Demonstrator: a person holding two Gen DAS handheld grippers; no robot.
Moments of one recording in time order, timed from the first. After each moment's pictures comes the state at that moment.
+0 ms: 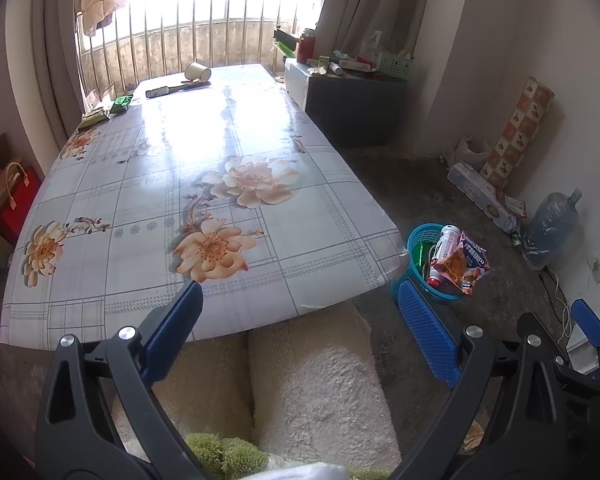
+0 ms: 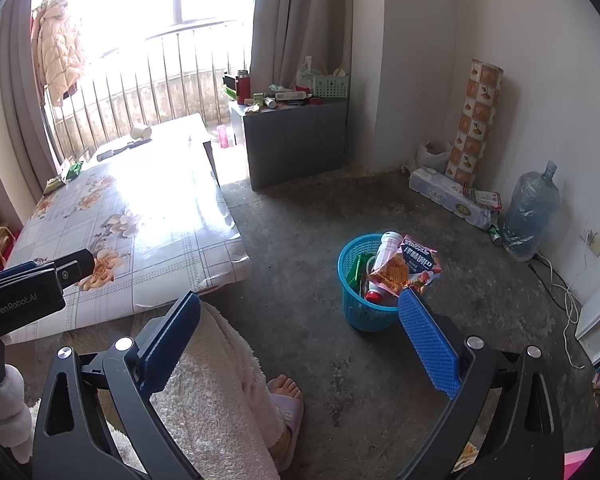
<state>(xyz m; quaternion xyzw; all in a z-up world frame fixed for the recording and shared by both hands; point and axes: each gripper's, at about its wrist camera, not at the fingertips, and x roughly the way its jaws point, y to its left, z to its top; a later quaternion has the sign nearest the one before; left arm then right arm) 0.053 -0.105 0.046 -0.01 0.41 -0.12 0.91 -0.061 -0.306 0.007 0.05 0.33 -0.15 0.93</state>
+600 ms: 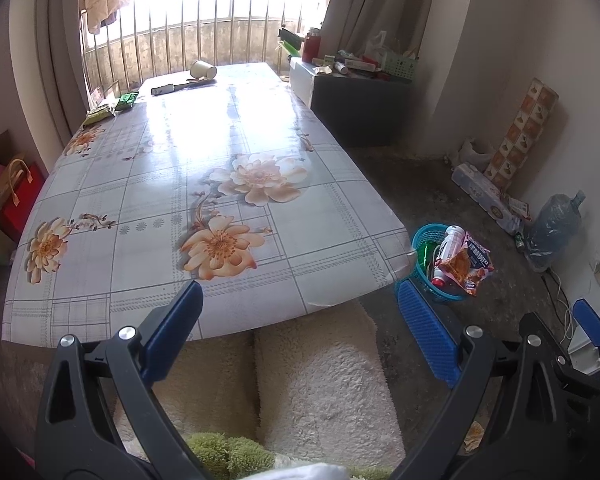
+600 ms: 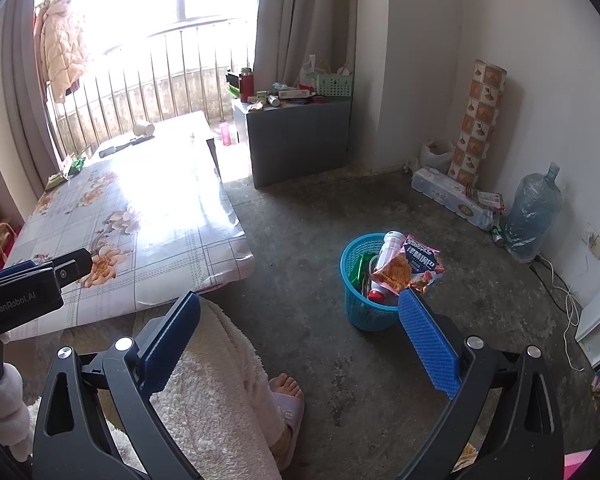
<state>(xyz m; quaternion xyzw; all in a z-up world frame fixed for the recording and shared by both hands) 0.049 -0.102 0.041 -0.01 0.41 -0.11 0.91 -0.060 -0.300 0.002 0.05 0.34 -0.15 0.93</state>
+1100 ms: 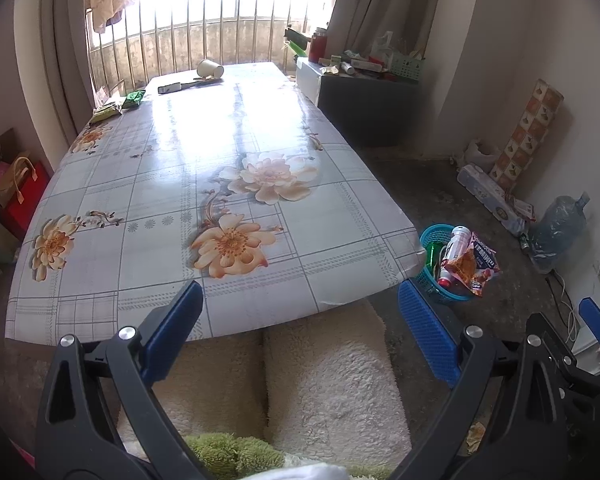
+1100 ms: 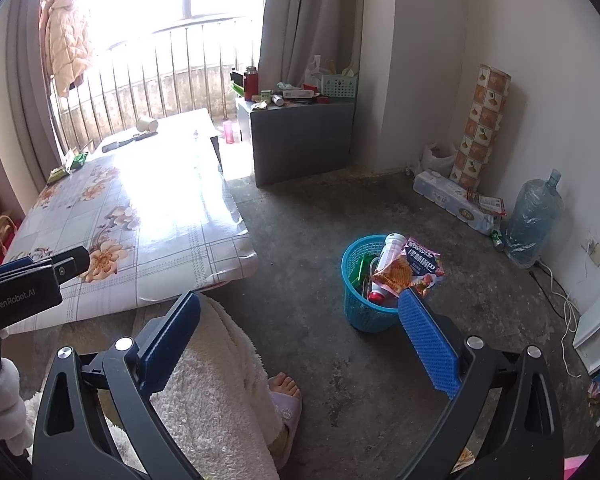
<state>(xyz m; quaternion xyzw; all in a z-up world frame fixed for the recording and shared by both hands) 0.047 -0.097 0.041 -0.01 0.41 -0.10 0.91 -0.060 -0.296 0.002 0.04 0.34 -0.14 0.93</state>
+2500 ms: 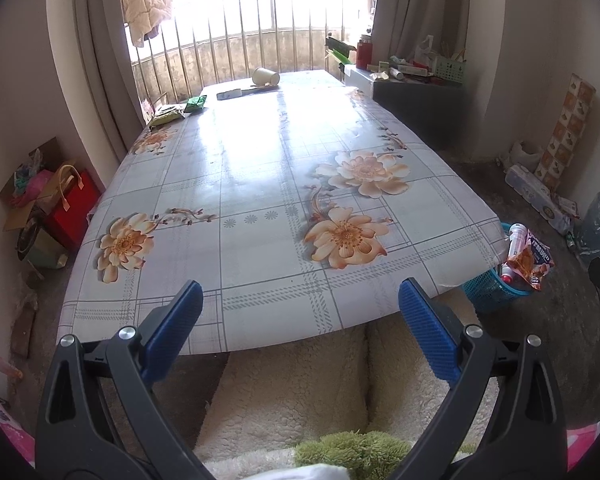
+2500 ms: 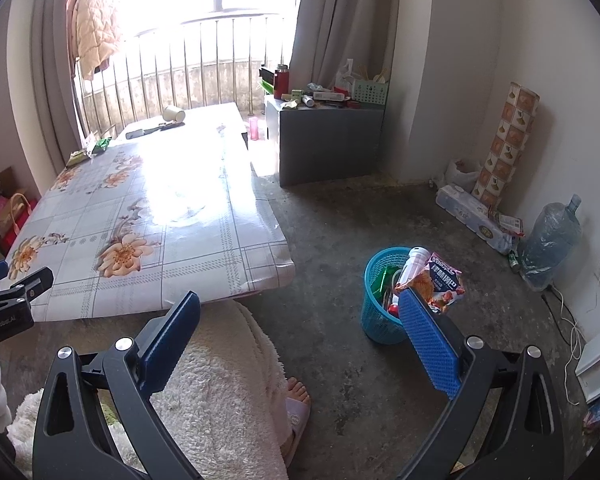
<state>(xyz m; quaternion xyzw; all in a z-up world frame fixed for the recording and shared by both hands) 0.038 -0.018 0.029 0.03 0.39 -0.02 0.92 -0.038 -0.274 0.007 0.01 0.34 -0.10 0.93</state>
